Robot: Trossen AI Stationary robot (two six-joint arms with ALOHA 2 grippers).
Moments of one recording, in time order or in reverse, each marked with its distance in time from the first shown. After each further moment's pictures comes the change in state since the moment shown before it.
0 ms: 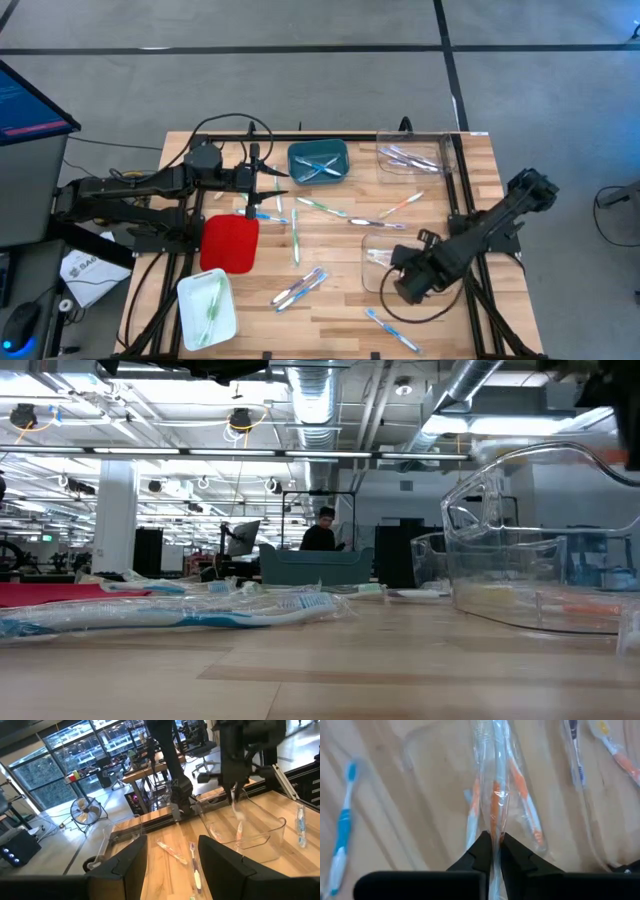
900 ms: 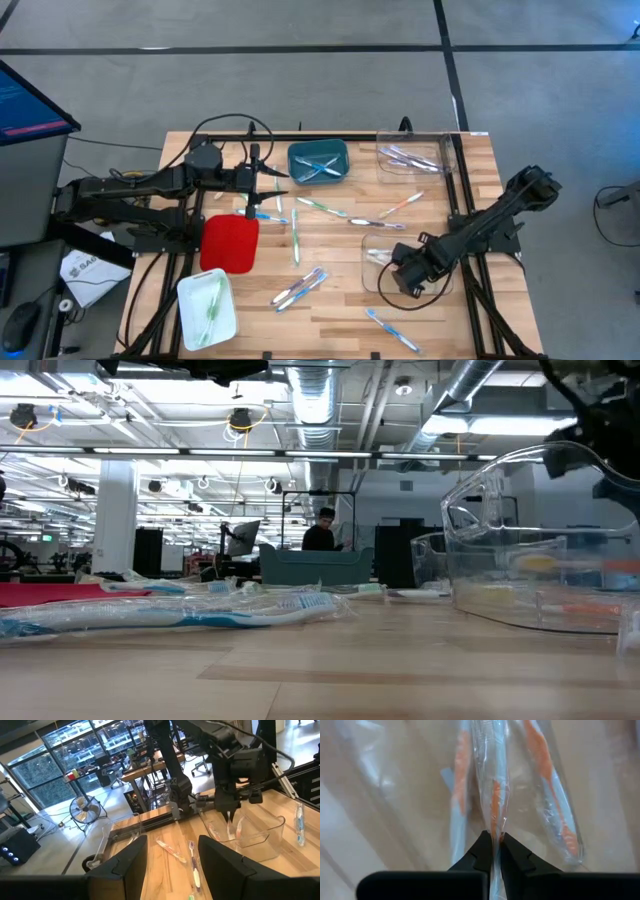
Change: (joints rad) left arm 0.000 0.000 0.000 -0.008 0.000 0.000; right arm -0.055 -0.040 -0.362 0.345 -0.126 0.011
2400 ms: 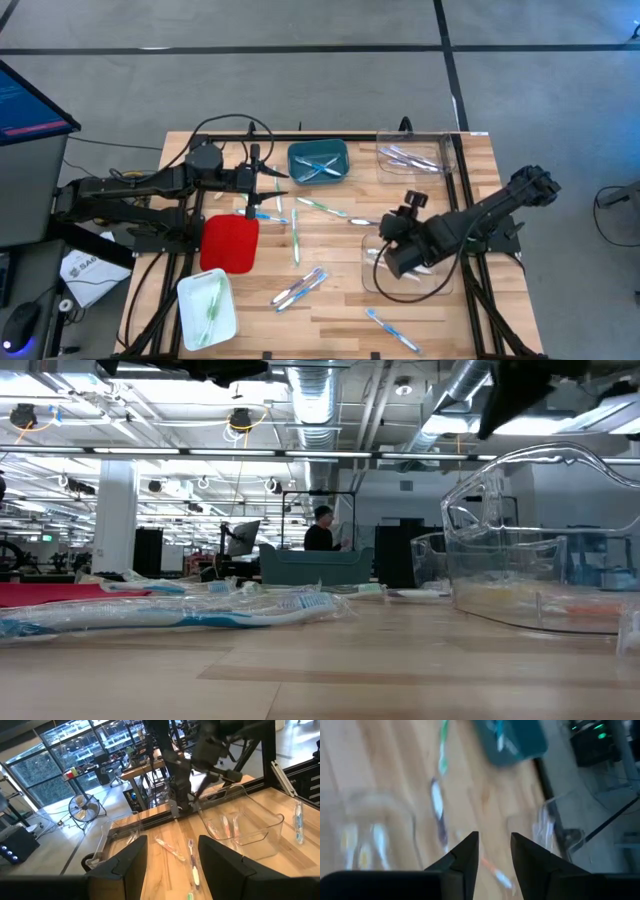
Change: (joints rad) left arm 0.000 0.000 0.000 -0.011 0.000 0.001; right arm -0.097 0.000 0.437 -0.421 0.688 -0.369
